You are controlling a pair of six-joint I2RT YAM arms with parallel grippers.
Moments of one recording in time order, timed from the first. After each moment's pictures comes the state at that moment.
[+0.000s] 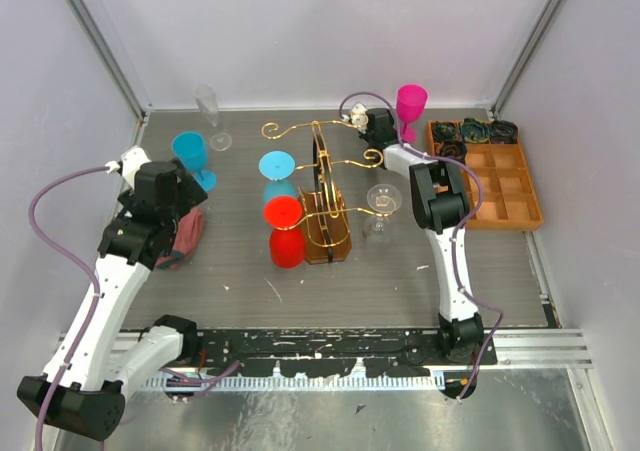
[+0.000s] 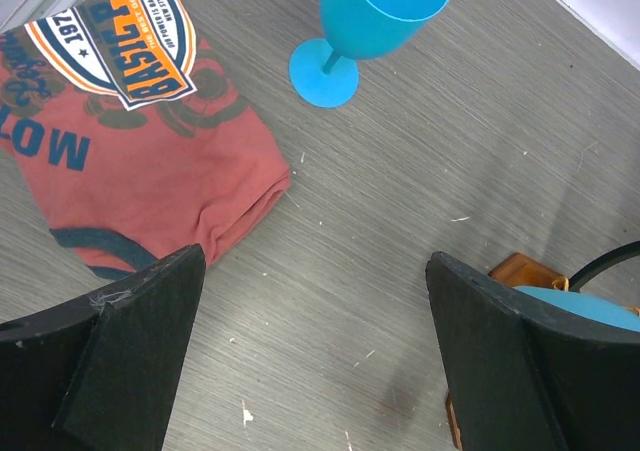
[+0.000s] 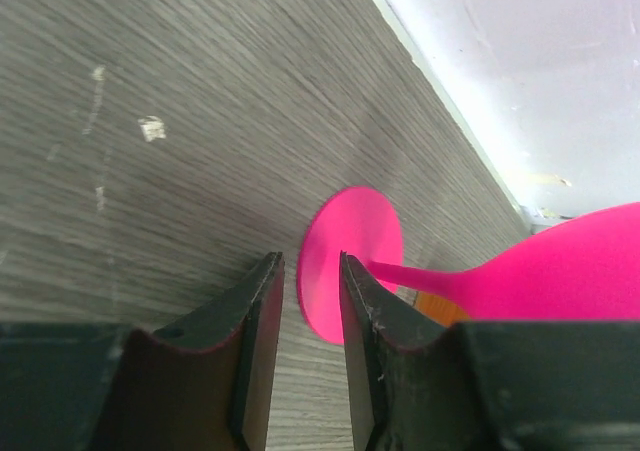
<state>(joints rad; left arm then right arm) -0.26 0.91 1.01 -0.71 -0.51 -0.66 0.28 2.47 1.83 0.09 0.40 -0.77</state>
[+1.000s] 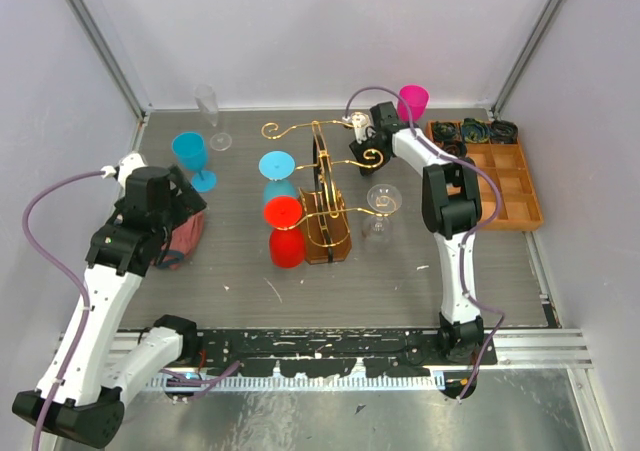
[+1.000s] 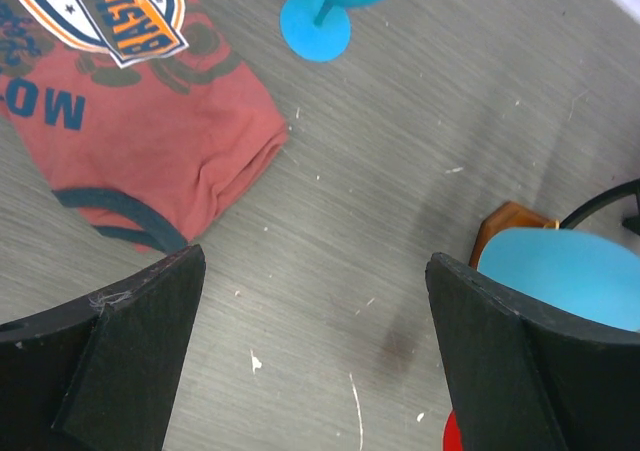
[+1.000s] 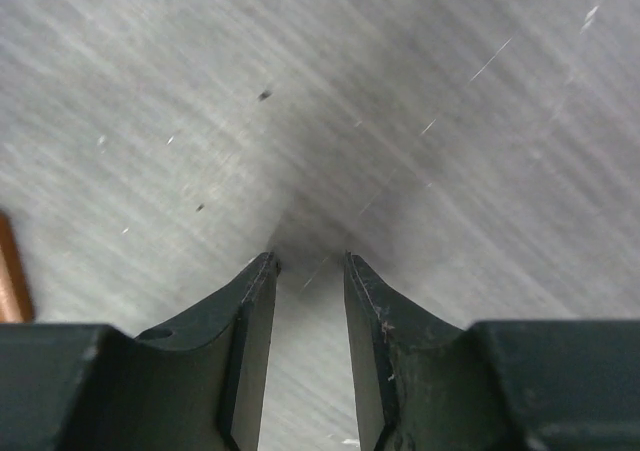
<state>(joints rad) -0.26 0.86 1.06 -0.84 -0.44 -0.66 0.26 2.32 1.88 -0.58 -0.22 -0.42</state>
